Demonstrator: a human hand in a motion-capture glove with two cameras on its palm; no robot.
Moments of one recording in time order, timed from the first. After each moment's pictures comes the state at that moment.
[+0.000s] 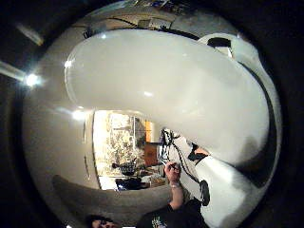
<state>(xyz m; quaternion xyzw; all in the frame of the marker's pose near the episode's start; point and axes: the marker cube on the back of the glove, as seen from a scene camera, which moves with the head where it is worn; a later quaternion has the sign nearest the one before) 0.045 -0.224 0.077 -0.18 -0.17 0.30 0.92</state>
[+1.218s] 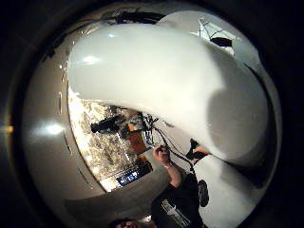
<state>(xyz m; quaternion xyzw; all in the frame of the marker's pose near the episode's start) 0.048 -0.221 0.076 -0.35 -0.09 0.31 0.88</state>
